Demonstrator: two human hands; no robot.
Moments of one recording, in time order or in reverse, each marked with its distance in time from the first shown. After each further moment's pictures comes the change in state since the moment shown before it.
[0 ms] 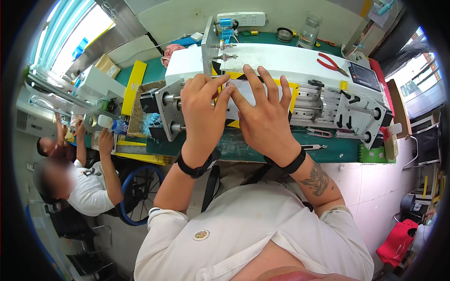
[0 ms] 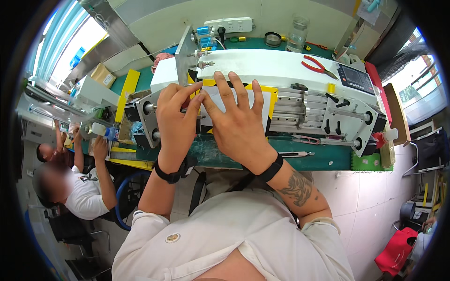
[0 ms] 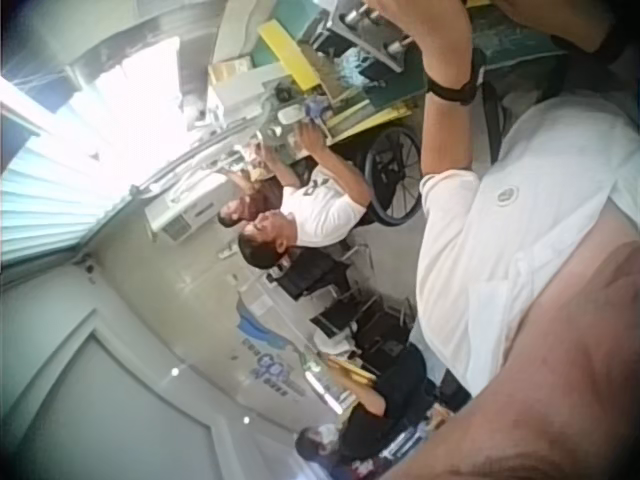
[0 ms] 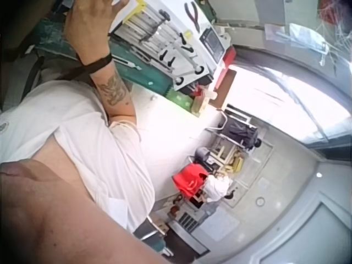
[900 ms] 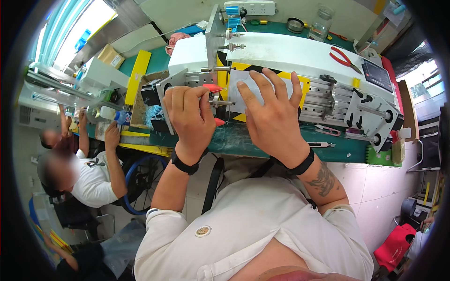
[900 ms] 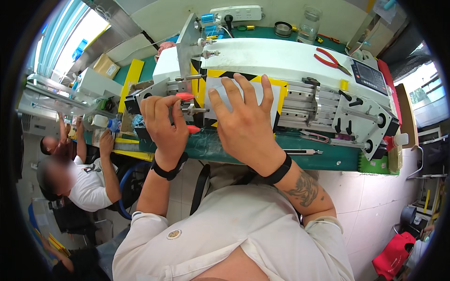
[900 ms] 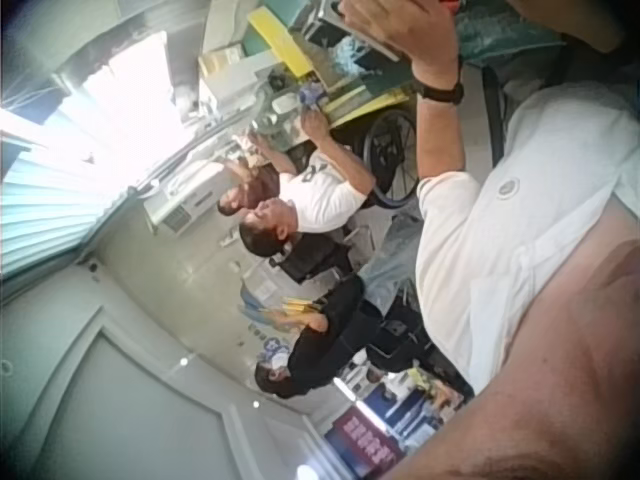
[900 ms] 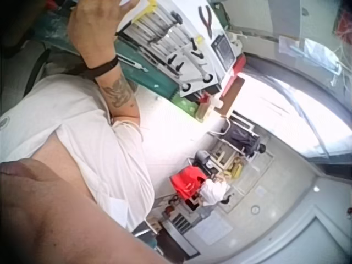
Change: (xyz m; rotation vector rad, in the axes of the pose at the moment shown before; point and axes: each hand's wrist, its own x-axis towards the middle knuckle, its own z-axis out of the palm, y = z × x) left_hand -0.028 -0.035 -0.018 0.331 0.201 0.247; right_hand -0.001 -0.003 -0.008 0.054 -0.064 0.030
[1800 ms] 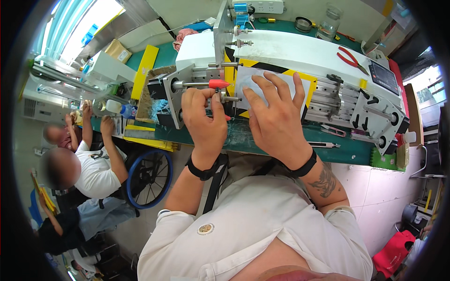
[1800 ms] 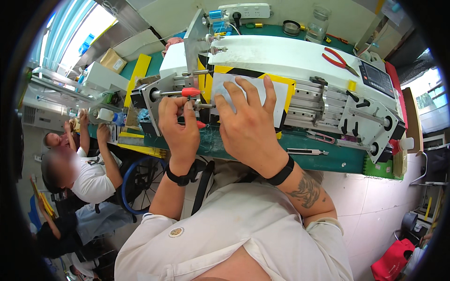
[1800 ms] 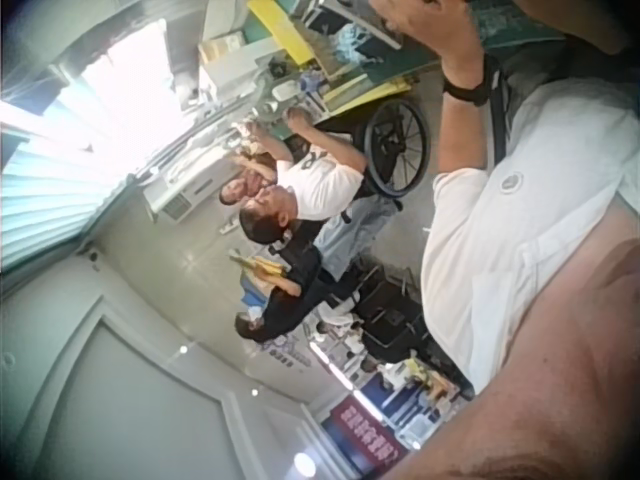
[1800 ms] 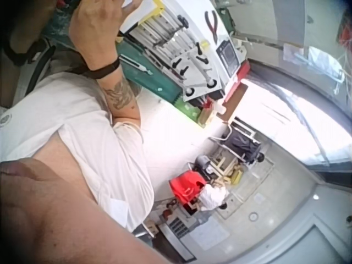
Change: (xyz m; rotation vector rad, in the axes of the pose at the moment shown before) left_hand -0.025 0.024 0.009 -0.157 -0.036 -0.335; right_hand -0.005 -0.004 0.004 0.101 0.039 -0.030
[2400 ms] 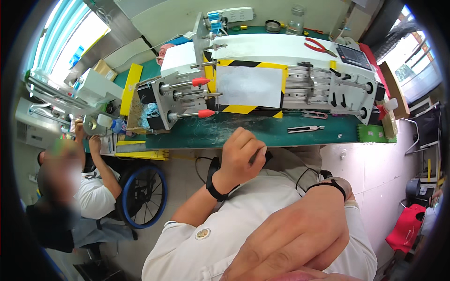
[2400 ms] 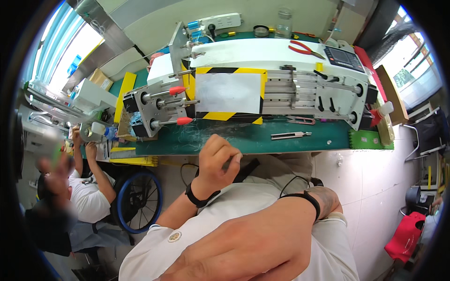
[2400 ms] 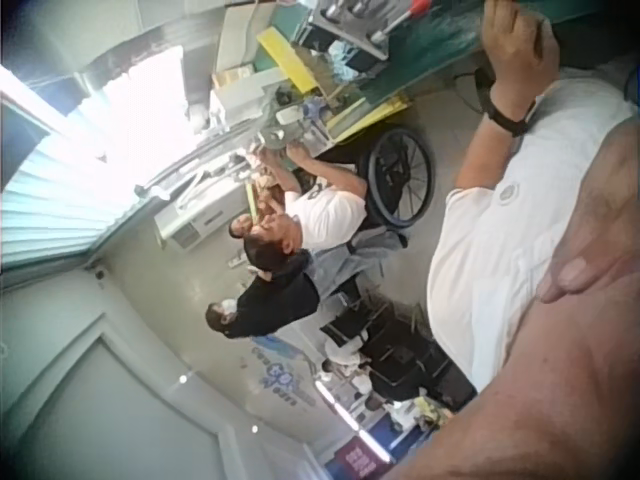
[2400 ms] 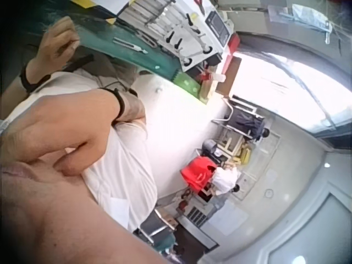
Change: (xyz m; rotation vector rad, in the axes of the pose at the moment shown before) left_hand -0.093 0.065 0.001 -0.533 -0.325 0.280; right_hand -0.064 -0.094 -0.111 1.929 -0.376 -0.689
